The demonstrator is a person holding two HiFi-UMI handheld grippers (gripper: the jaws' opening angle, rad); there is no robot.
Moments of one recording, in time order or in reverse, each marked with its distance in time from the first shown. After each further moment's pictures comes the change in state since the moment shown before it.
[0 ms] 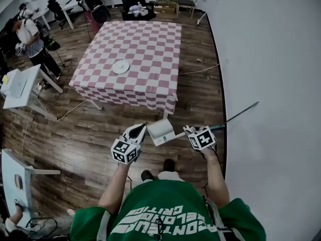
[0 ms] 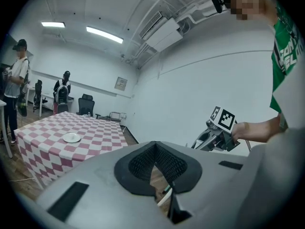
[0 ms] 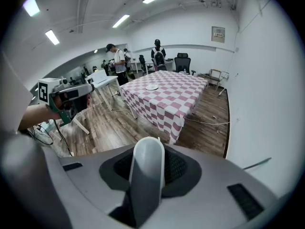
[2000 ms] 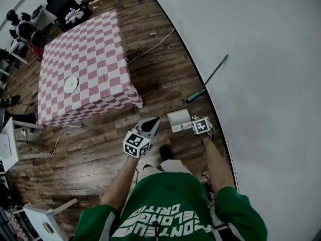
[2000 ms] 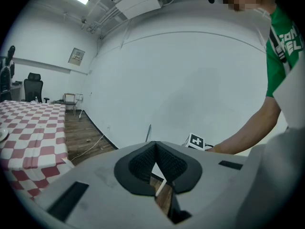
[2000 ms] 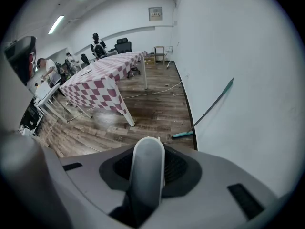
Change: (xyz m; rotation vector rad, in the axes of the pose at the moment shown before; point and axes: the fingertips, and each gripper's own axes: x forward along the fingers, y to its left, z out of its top) left arm 0.207 -0.189 -0.076 0.108 0.254 -0.466; right arm 0.057 -0.214 -0.280 0.498 0.107 -0.345
